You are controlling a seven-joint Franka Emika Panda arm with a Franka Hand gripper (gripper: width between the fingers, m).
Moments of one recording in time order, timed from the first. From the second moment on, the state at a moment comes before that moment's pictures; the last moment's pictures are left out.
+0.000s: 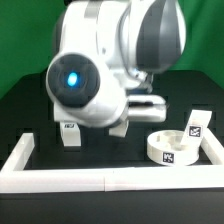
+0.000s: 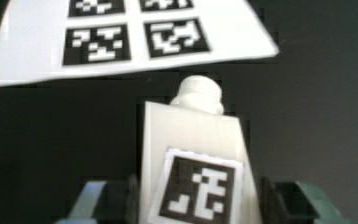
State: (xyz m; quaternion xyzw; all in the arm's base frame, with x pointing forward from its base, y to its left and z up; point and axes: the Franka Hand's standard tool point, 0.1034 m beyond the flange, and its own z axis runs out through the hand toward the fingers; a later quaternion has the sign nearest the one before) arm 0.510 -0.024 0.066 -0.87 0.09 0.47 0.09
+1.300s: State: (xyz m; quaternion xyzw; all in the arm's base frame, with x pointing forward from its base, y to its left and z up) arm 0.586 0.026 0.161 -1.00 0.04 0.04 0.01
